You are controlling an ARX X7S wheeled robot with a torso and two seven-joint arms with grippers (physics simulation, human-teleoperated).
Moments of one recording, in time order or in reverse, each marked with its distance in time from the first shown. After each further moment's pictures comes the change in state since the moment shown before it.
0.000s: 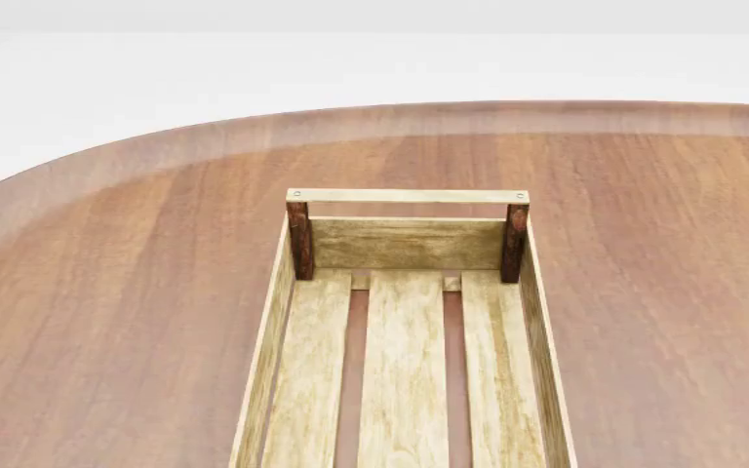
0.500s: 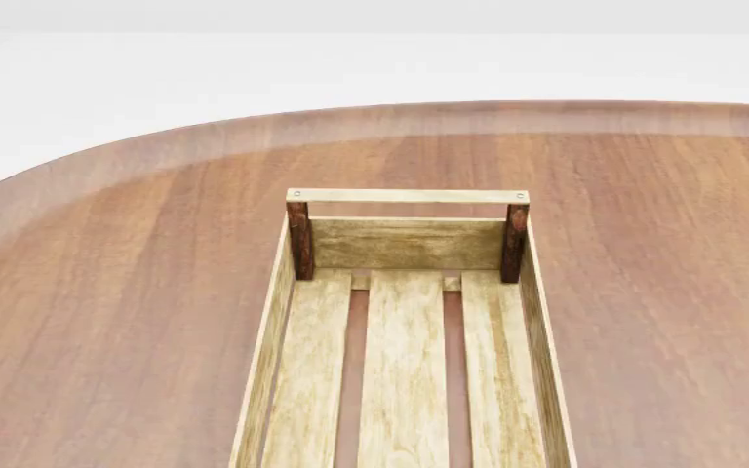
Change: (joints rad) left arm 0.002 -0.005 0.000 0.003 0.001 -0.001 -0.009; right arm -0.158 -0.008 -0.055 -0.322 -0.056 -0.064 -0.005
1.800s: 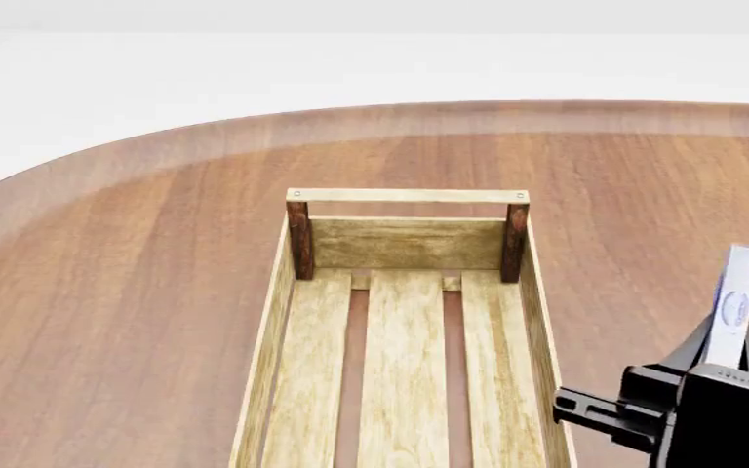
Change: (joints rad) left arm -0.012 -0.014 0.012 0.000 -0.021 -0.016 -0.005; right arm 0.423 0.232 -0.434 -0.224 -0.152 0.327 -0.263
